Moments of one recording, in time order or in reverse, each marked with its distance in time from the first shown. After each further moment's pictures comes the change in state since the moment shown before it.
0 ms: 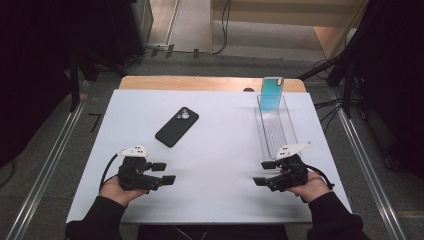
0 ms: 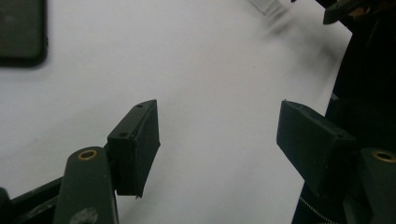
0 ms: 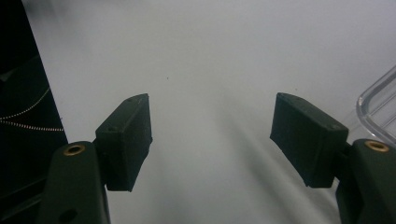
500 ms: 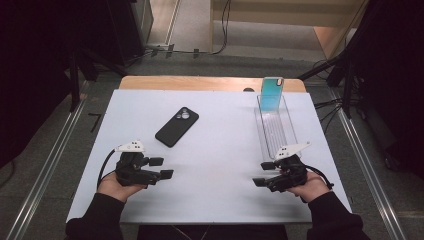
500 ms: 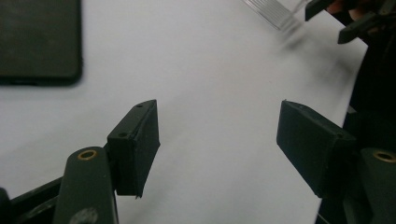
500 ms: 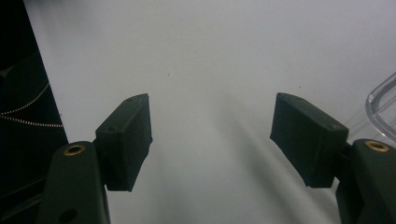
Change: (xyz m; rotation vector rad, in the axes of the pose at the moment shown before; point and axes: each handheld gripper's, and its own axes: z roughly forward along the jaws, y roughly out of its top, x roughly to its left) left arm 0.011 0.013 -0.005 -0.038 0.055 0.003; right arm 0.000 0.000 0.002 0.014 0.005 -0.005
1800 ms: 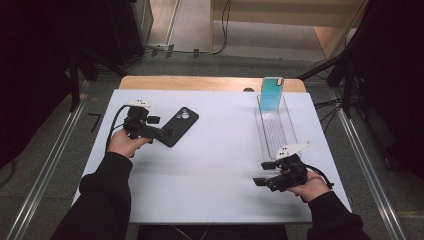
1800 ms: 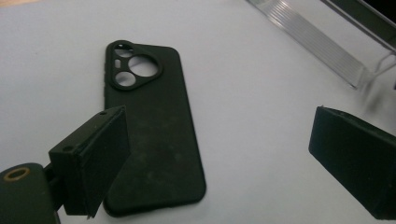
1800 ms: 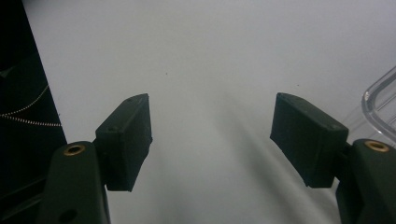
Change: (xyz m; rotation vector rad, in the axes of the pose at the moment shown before) left arm 0.087 0.083 0.031 -0.021 0.085 0.003; right arm -0.002 -0.001 0.000 0.002 0.002 0.006
